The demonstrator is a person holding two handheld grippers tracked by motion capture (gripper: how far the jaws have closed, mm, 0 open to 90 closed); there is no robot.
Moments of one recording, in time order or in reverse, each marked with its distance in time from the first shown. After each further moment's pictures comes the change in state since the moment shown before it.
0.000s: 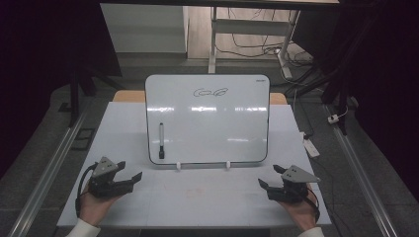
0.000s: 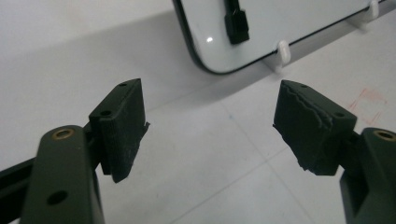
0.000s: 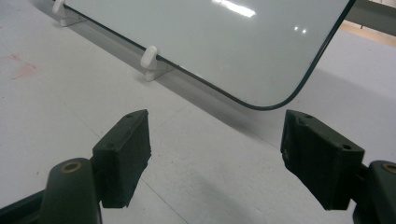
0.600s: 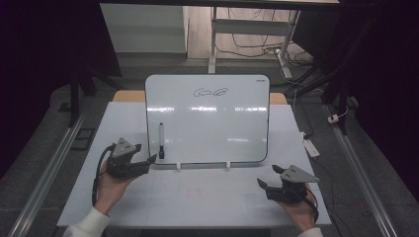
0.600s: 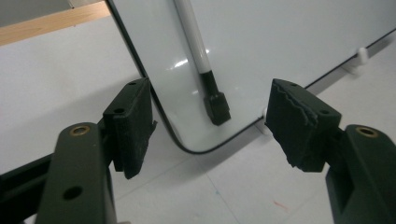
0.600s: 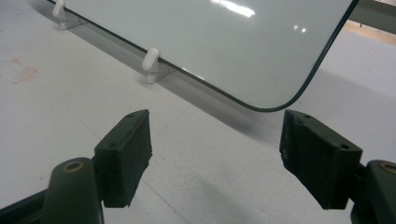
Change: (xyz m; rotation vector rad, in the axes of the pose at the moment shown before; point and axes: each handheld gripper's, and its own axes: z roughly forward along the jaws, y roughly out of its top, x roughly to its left) left arm -0.018 0.057 0.025 -0.032 0.017 0.054; right arm 0.003 0.001 0.001 0.002 -0.005 0.009
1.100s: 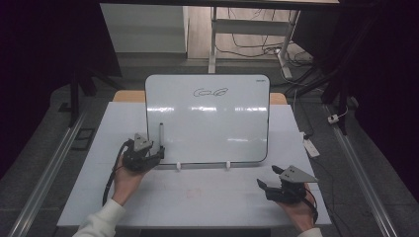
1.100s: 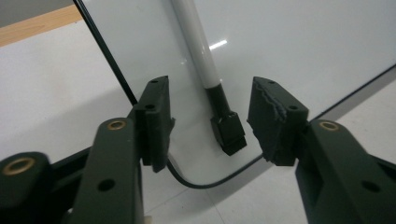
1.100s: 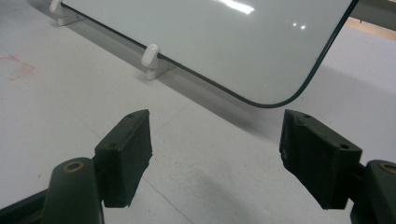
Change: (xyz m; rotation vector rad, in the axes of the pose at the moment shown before) left arm -0.011 0.009 0.044 0.044 0.092 0.019; right arm 0.001 -0.001 0.002 0.010 -0.003 0.004
